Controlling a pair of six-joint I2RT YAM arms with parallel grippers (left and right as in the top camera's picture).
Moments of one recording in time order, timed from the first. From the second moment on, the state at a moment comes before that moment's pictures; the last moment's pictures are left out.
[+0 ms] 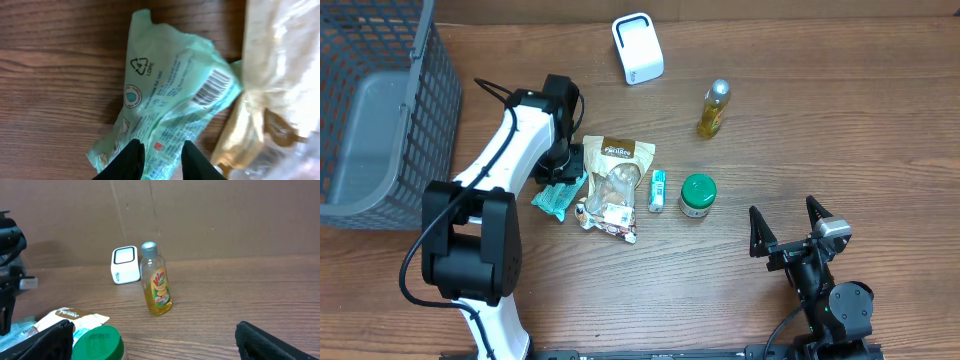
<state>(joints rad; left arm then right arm) -0.20 1.99 1.47 -1.10 -0.06 -0.23 0.16 0.01 0.02 -0.03 -0.06 0.16</state>
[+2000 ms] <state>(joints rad) -0.21 1.96 1.33 -0.87 -0.06 -0.23 0.16 0.01 0.02 -0.03 -0.06 0.15</state>
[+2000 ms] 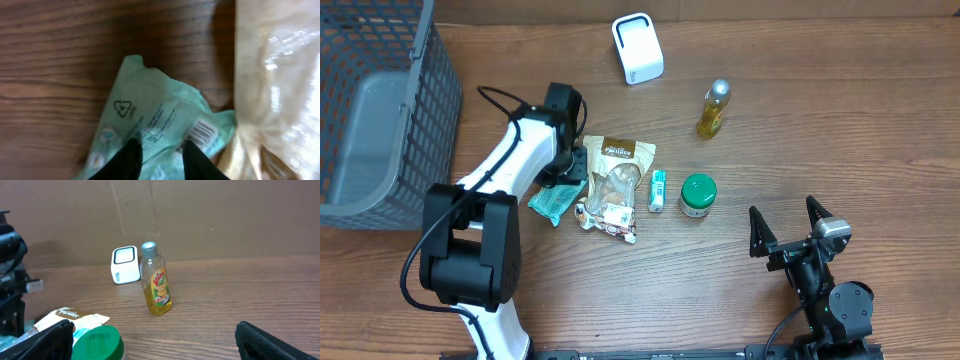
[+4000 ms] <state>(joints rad) -0.21 1.97 1.29 -1.07 -0.12 -0.31 0.16 0.01 0.02 -0.03 -0.06 0.15</state>
